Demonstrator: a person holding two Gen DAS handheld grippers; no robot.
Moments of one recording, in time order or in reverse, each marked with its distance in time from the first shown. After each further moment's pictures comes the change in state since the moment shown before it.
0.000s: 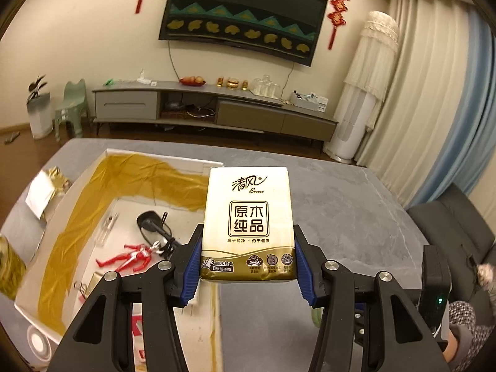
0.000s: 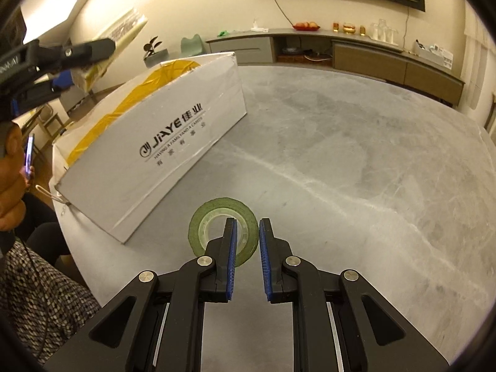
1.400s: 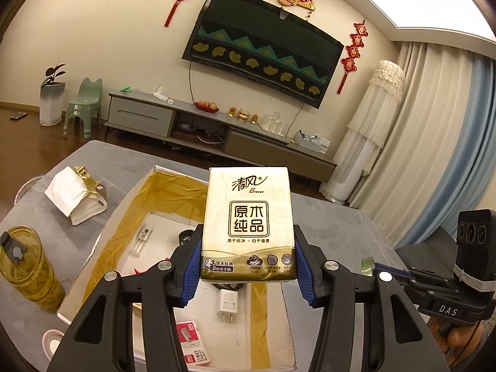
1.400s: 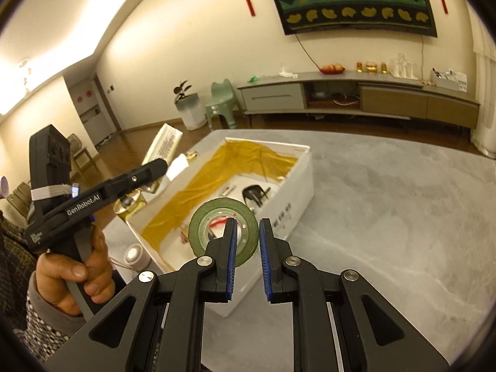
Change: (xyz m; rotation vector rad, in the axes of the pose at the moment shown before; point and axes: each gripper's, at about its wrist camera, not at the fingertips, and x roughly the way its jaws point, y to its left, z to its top) left arm -0.060 0.088 0.002 -0.123 -0.155 -0.051; right arm -0.065 0.093 0.086 0.005 -0.189 0.142
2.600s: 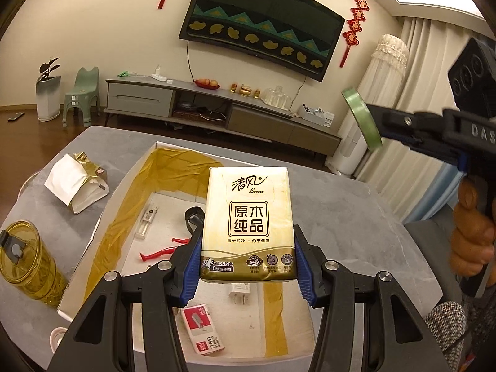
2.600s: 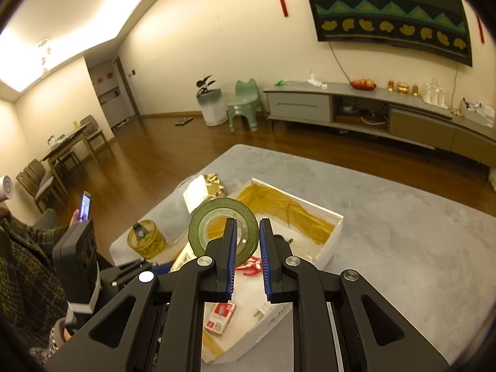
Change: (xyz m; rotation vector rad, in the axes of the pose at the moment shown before) left arm 0.020 0.004 -0.012 0.053 0.134 0.033; right arm 0.039 0.029 0.115 -0.105 0.050 0.072
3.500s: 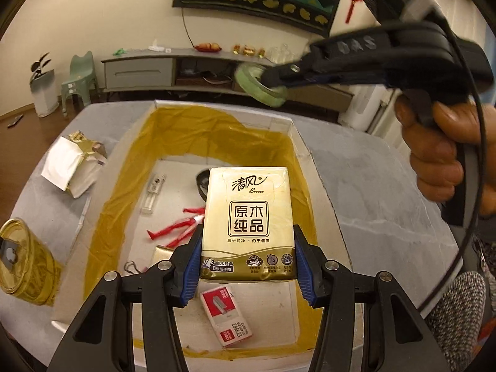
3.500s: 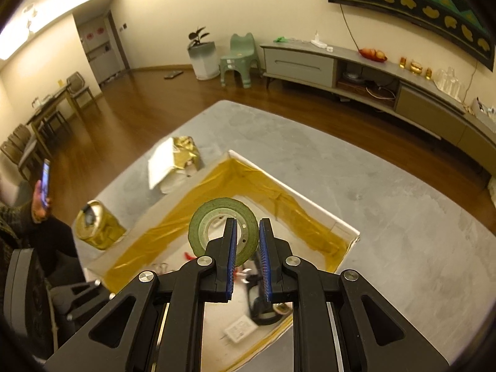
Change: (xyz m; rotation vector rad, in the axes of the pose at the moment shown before) left arm 0.057 0.005 -0.016 0.090 0.217 0.052; right arm 0.148 -0.033 0.019 -0.076 0.232 -0.077
